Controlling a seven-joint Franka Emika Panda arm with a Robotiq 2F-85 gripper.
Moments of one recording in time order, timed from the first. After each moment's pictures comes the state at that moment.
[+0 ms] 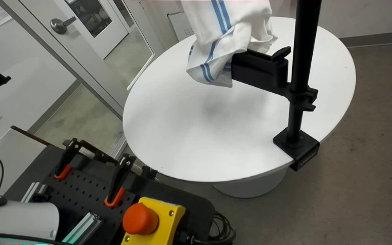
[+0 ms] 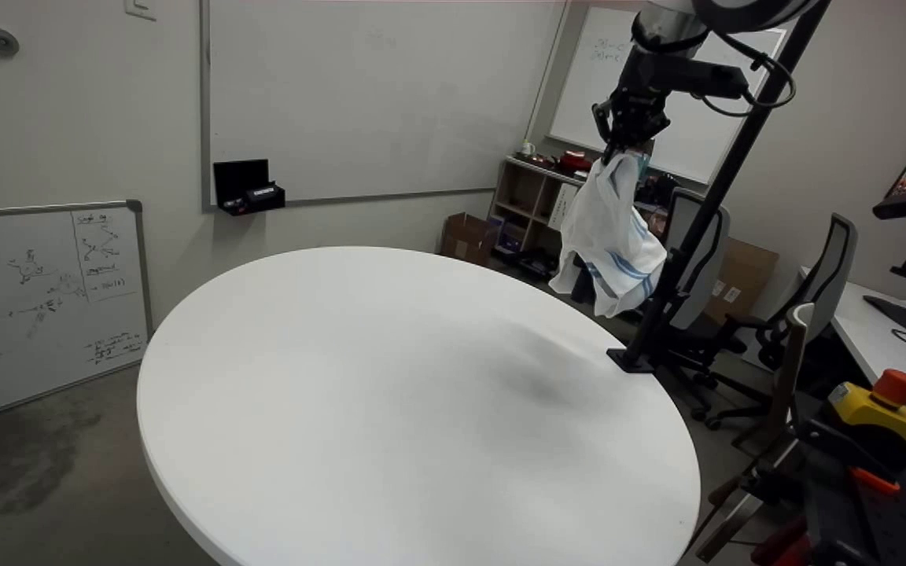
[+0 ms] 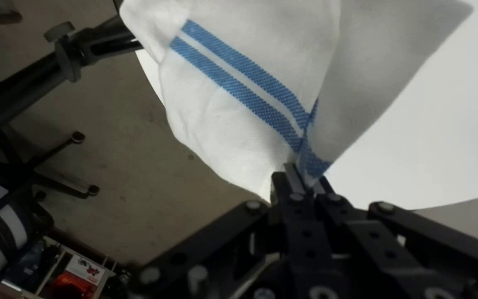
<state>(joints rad) -0.09 0.18 -0.28 -2.09 -0.34 2.51 0.65</state>
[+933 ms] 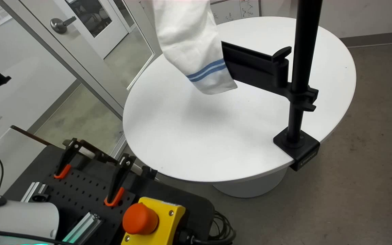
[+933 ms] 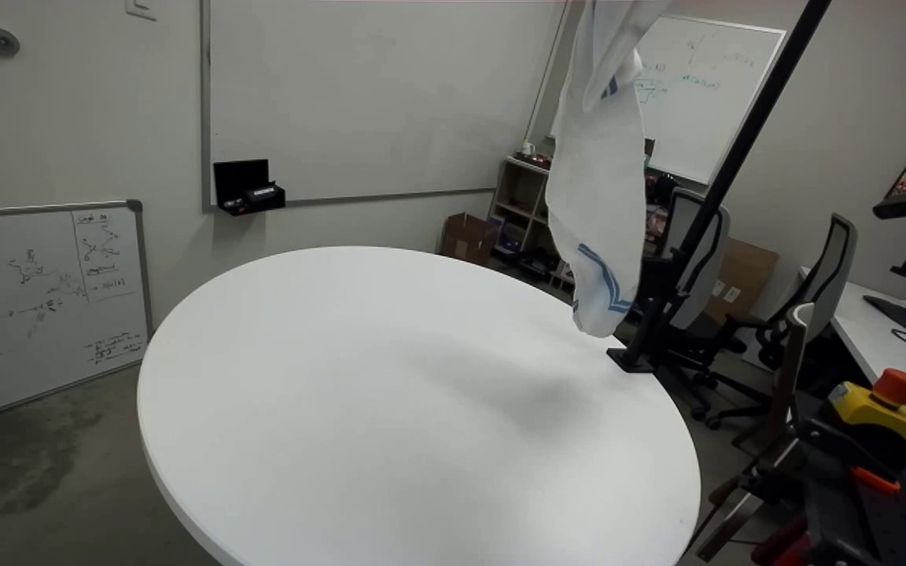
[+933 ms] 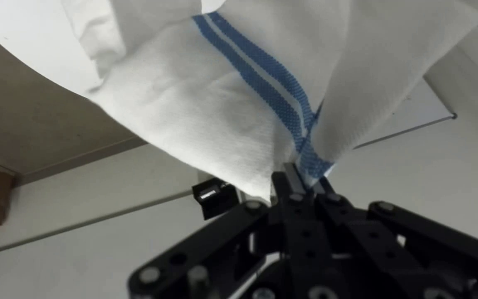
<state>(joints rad) -0.02 -0.30 -0.08 -2.28 0.03 2.60 0.18</state>
